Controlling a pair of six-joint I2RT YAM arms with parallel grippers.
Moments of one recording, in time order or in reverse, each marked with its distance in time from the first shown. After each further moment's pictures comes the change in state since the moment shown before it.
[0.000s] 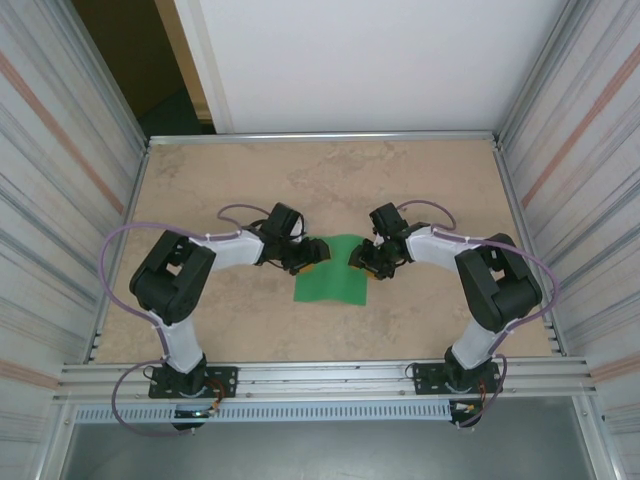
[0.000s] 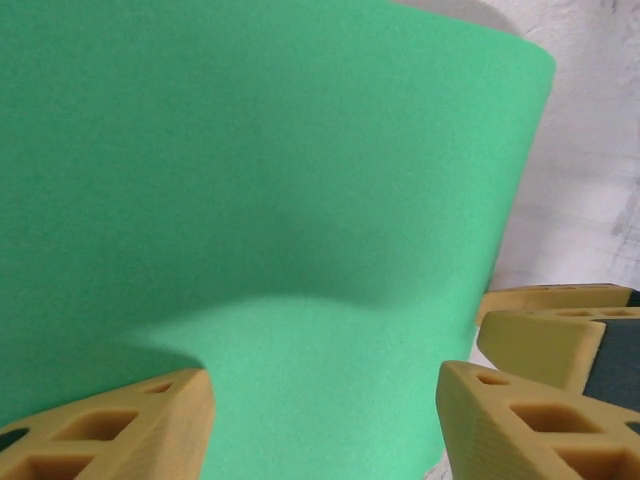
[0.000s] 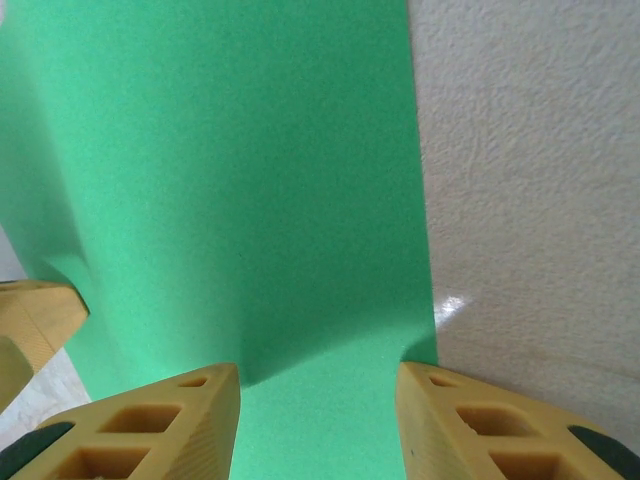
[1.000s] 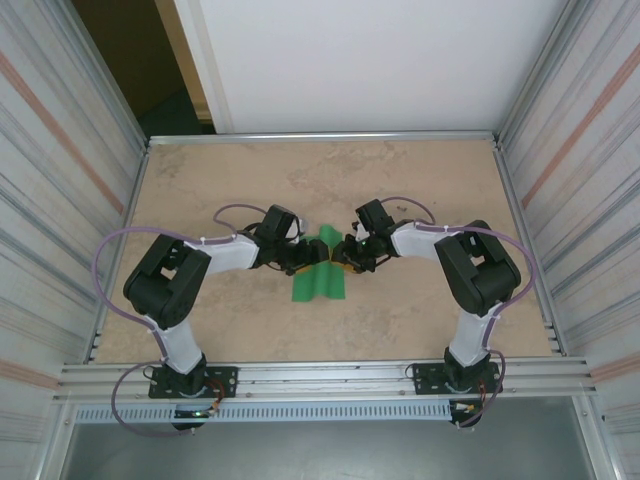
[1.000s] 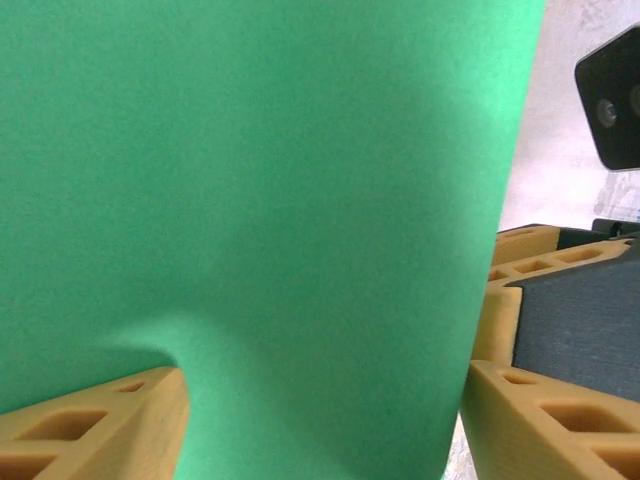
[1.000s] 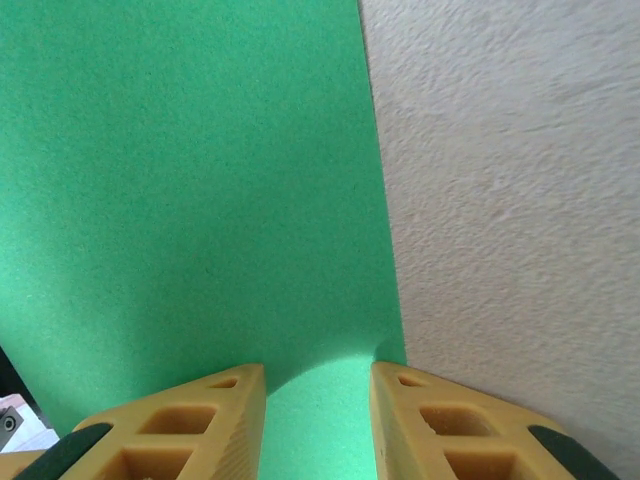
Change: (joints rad) left arm 0.010 -0.038 -0.054 0.051 0.021 0.066; right arm 0.047 0.143 0.084 0.151 -0.158 -0.006
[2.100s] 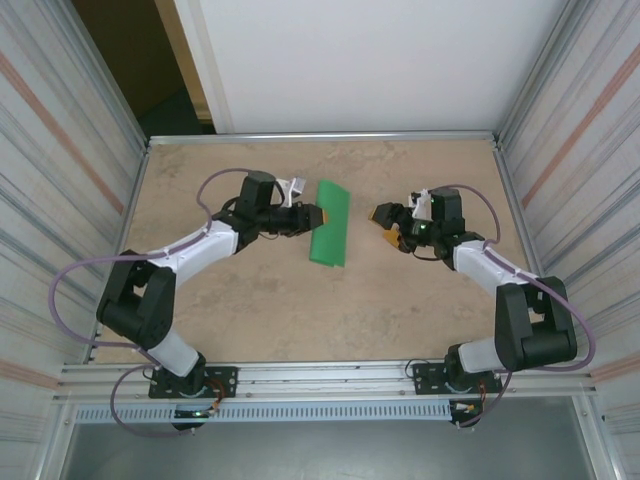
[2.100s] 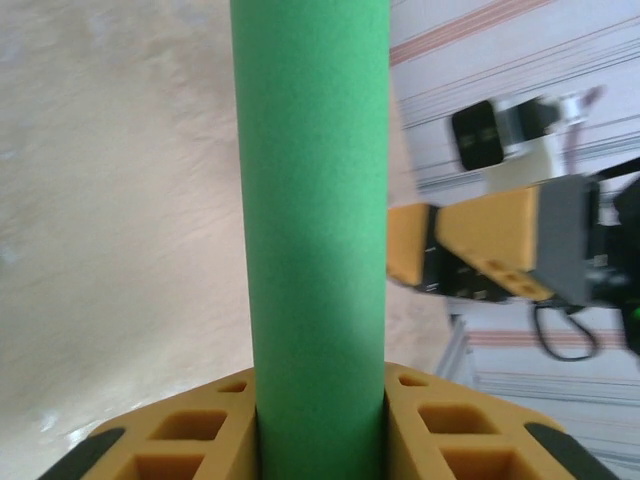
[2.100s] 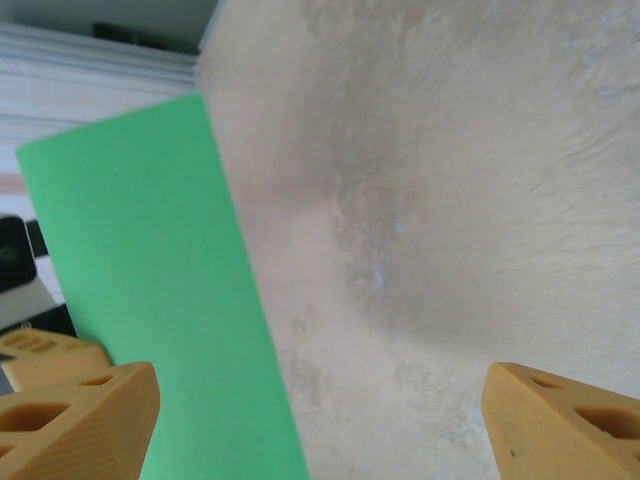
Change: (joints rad) left arm 0.084 -0.179 0.127 0.075 0.212 0.040; right arm -0.358 -0.441 -0.255 0.283 -0.232 0.047
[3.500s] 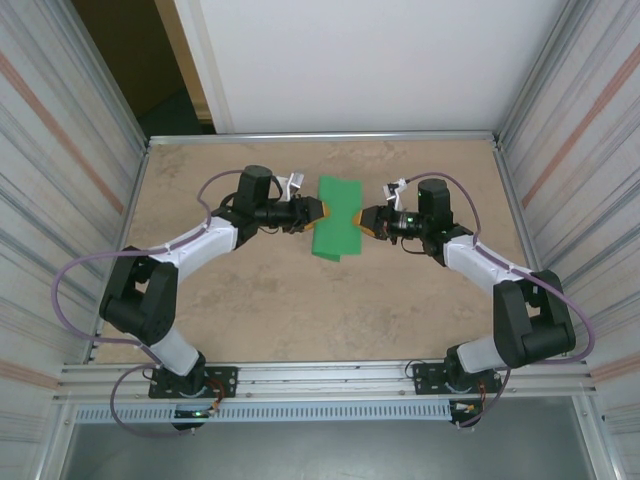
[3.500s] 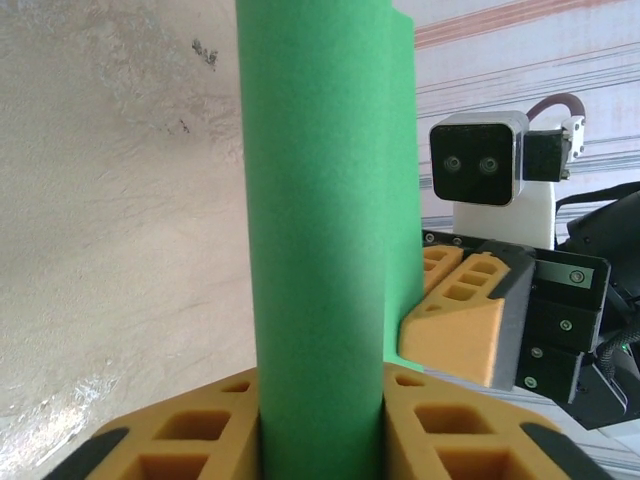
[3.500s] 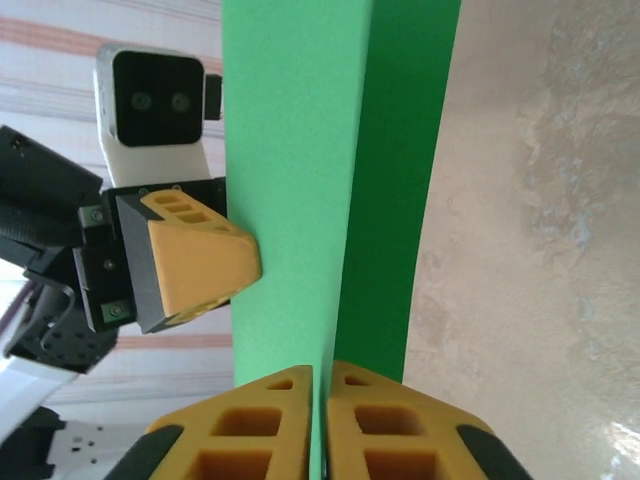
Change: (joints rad) left arm 0.022 0.028 0.021 0.044 0.095 -0.161; right arm 0.102 0.031 0.069 0.115 -0.206 0.058
